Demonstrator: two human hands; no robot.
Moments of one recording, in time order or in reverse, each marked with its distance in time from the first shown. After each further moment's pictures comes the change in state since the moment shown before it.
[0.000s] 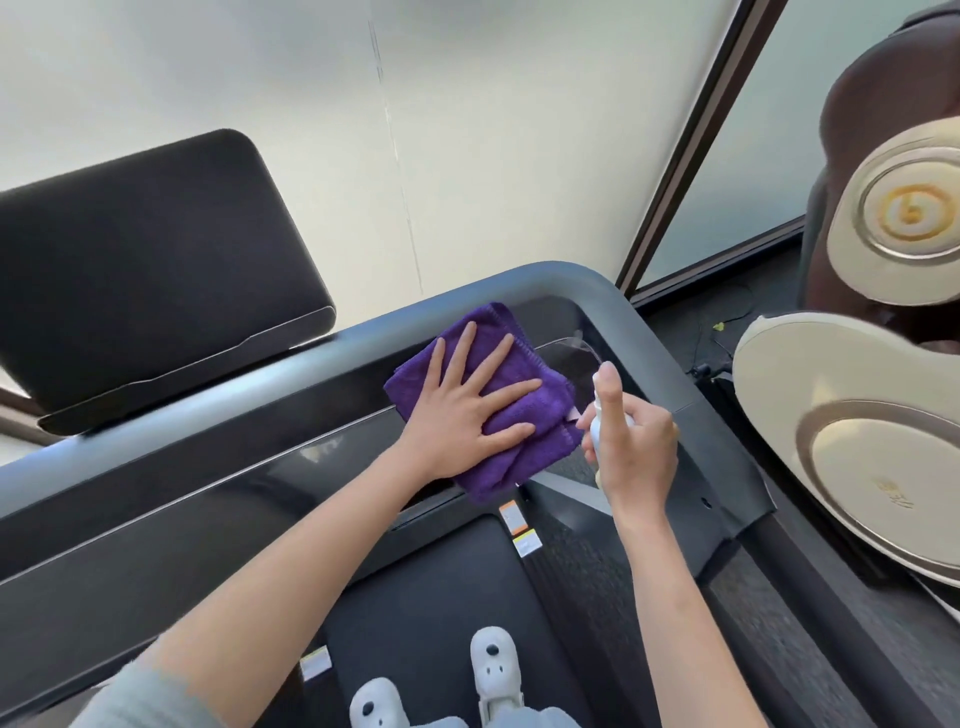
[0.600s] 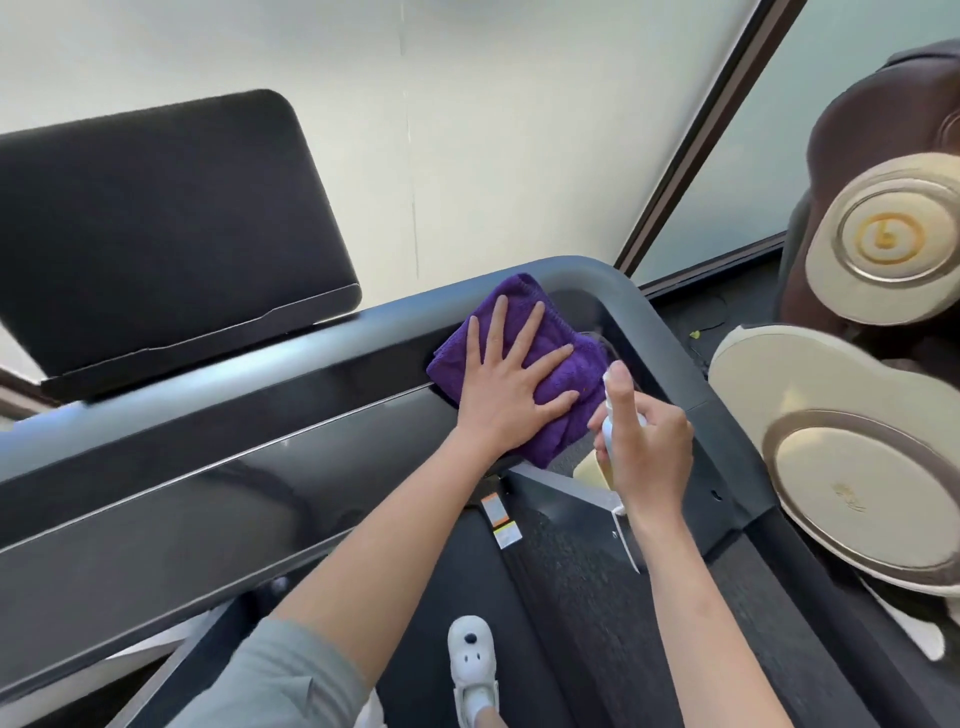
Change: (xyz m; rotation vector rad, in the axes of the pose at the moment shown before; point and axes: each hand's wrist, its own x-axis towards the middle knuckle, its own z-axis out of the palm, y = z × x) left_hand 0.027 0.022 0.015 0.004 0.170 -0.133; right_hand -0.019 -0.011 0.005 -0.086 0.021 -0.097
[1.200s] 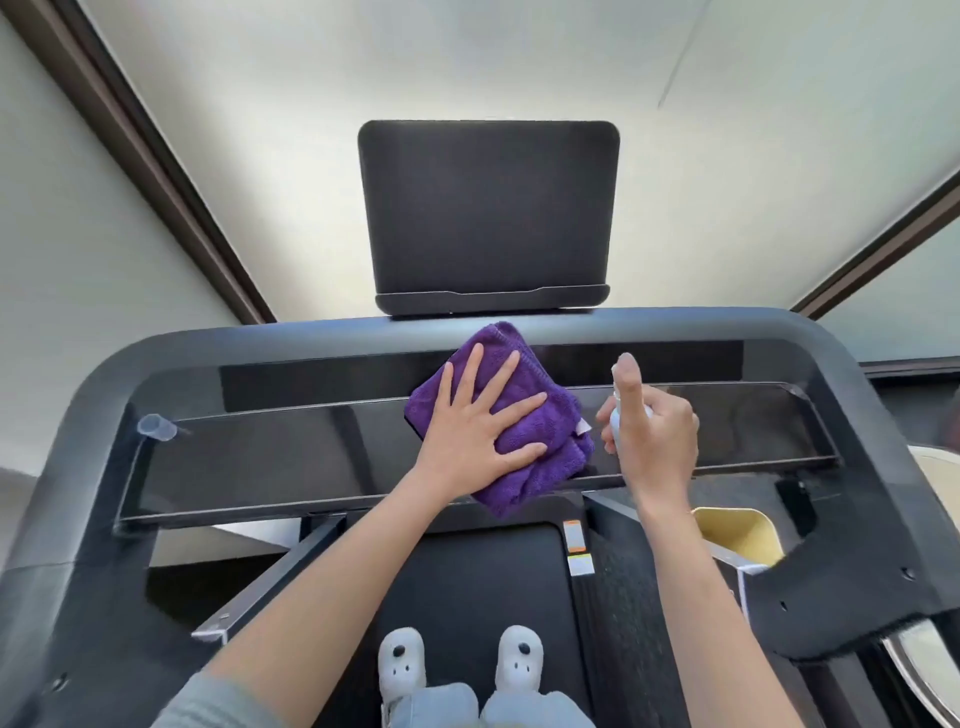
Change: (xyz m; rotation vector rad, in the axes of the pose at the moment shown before) left_hand -0.206 -0.155 -0.078 -0.001 -0.022 -0.267; right_hand -0.109 -0.091 0.117 -0.030 -0.259 -0.226
